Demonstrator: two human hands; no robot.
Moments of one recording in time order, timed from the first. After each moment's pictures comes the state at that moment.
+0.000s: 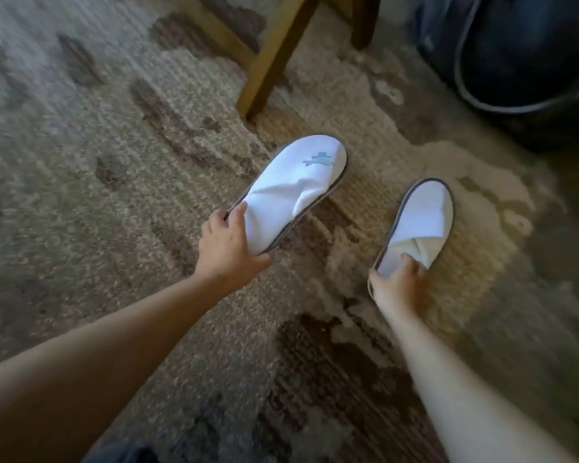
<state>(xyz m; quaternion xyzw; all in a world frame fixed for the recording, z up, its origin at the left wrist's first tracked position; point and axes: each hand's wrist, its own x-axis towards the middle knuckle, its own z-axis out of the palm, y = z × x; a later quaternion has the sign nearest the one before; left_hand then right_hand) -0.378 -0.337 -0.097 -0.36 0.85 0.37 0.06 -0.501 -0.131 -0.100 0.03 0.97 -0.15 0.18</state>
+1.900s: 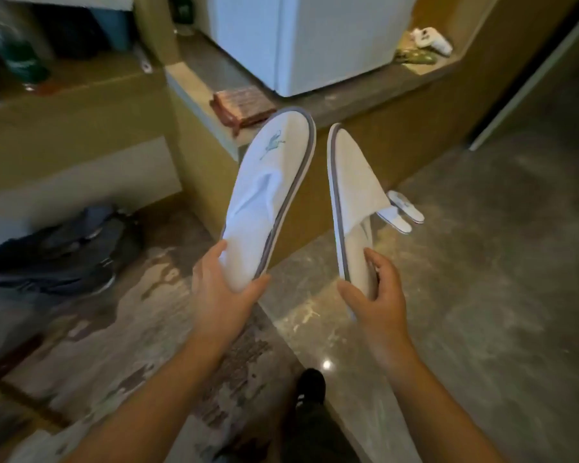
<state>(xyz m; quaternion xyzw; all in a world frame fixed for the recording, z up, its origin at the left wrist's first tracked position) -0.306 0.008 0.671 0.18 0.85 0.47 0.15 -0.164 0.135 0.682 0.41 0.71 -0.51 -0.27</state>
